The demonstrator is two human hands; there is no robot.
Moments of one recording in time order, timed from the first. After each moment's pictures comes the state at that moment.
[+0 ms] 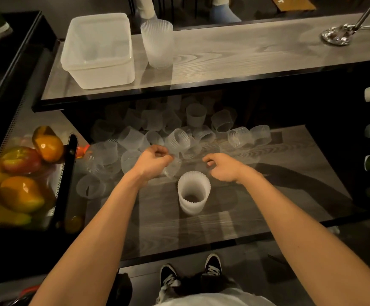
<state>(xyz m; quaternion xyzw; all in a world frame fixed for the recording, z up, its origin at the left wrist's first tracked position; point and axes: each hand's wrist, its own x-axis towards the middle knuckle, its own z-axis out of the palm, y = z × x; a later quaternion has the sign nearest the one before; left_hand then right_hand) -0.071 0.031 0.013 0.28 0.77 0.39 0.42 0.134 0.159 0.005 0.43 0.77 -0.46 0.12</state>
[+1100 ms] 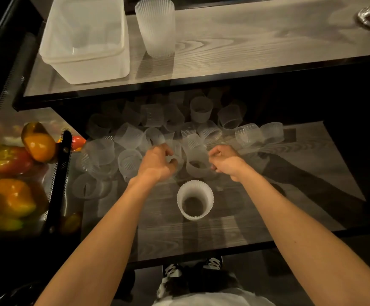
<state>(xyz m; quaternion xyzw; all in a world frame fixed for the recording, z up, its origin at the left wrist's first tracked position) -0.075 0.067 -0.021 0.39 0.86 0.18 0.29 0.103 0.193 -0.039 0.55 0.65 -0.53 -0.02</state>
